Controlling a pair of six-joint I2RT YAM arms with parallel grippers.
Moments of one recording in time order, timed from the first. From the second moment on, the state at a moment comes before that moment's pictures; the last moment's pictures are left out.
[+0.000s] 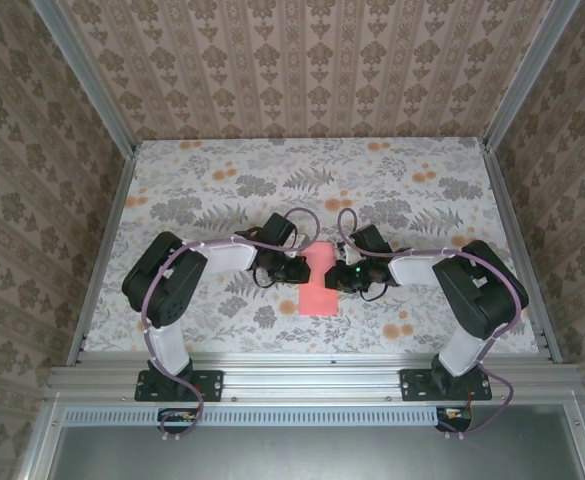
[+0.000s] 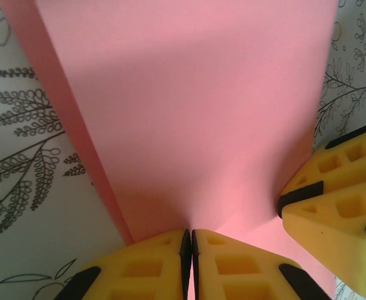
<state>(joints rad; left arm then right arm) -0.72 1.84 1.00 -0.28 0.45 -0.45 0.48 1.70 0.71 -0.03 -0.56 0.63</state>
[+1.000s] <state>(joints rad) -0.83 1.70 0.85 -0.21 0.43 -0.59 0.49 1.69 0.65 0.05 -0.61 0.66</state>
